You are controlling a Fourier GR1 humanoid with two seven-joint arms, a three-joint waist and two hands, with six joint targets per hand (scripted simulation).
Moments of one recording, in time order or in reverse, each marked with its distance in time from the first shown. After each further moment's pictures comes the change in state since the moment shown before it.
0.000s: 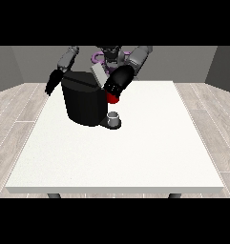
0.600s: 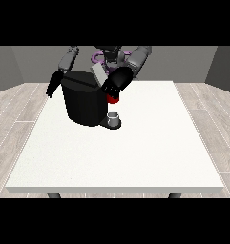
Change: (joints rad) left arm -0.024 0.018 0.008 -0.006 -0.017 0.050 -0.057; right arm -0.010 0.003 0.013 0.002 0.028 -0.017 -0.001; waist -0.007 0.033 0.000
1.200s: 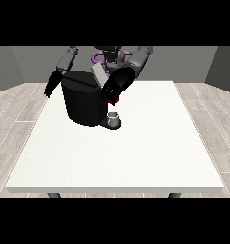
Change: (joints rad) left arm -0.006 0.022 -0.027 0.005 -0.059 0.054 -0.036; right arm -0.020 -0.019 -0.015 -0.006 0.005 -0.002 0.023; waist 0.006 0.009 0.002
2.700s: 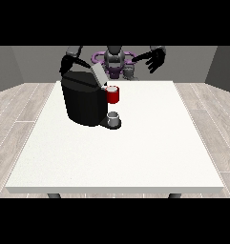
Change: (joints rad) left arm 0.499 -0.420 0.280 0.029 0.417 -0.052 -0.072; right arm 0.330 0.035 -0.045 0.070 -0.085 0.040 -0.080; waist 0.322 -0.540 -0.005
